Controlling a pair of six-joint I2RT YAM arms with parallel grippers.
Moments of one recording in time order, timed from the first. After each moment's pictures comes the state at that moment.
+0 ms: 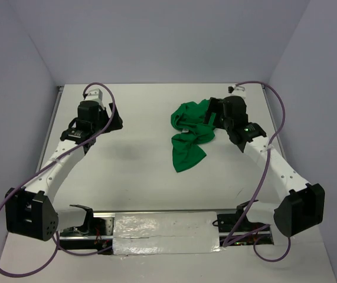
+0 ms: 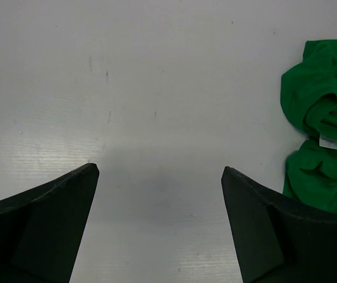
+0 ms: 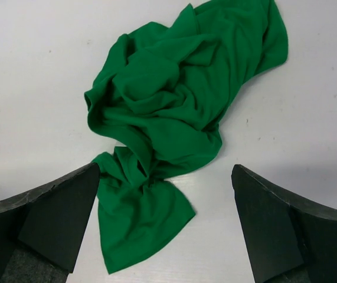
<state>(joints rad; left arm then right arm) -0.21 1.24 0.99 -0.29 -0.08 -0.37 0.33 1.23 1.06 -0.35 0.24 0.41</state>
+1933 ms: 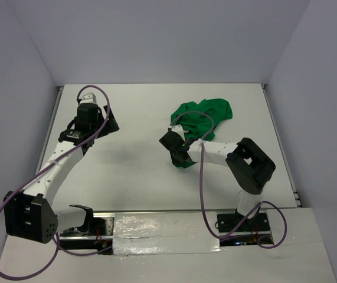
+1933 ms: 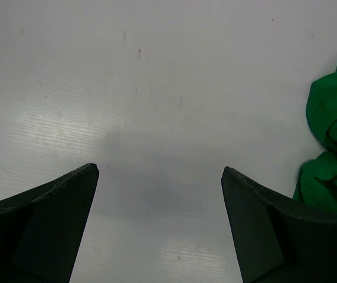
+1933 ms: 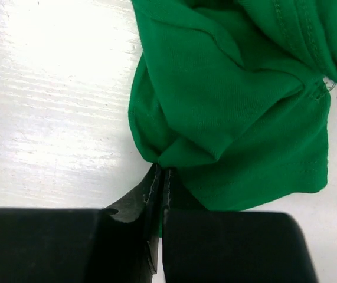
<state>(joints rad) -0.20 1.22 0.99 -0.40 -0.18 -0.48 0.83 1.78 1.05 -0.38 0.38 0.52</state>
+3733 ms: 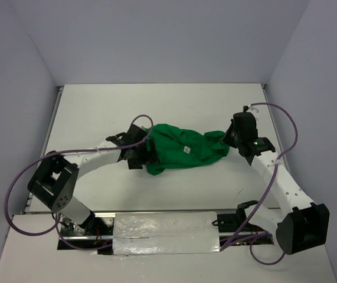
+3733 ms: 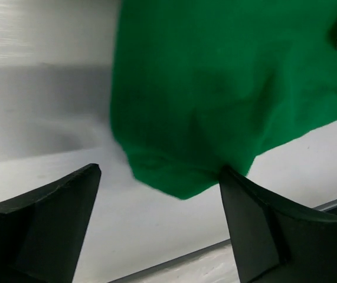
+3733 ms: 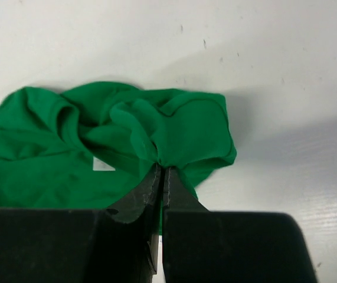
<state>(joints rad) -0.57 1.52 0.91 -0.43 0.11 -0.79 0.22 1.07 0.85 -0.50 0.20 0.58</state>
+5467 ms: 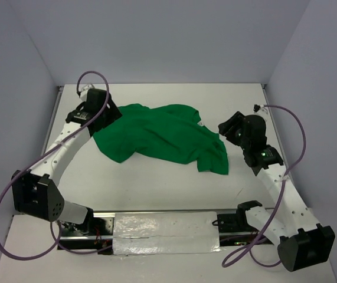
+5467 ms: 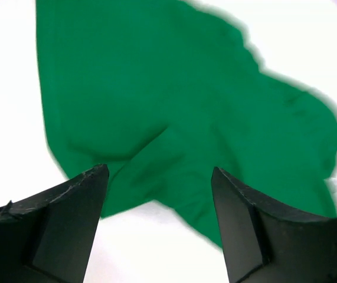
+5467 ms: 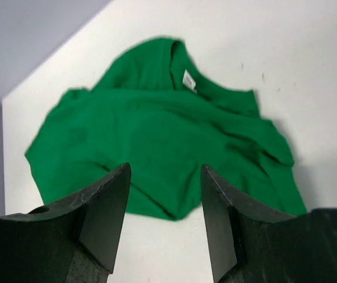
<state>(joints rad) -0.26 1.42 1.28 -0.59 -0.30 -0.75 0.20 0.90 0.82 -0.36 0.13 0.73</state>
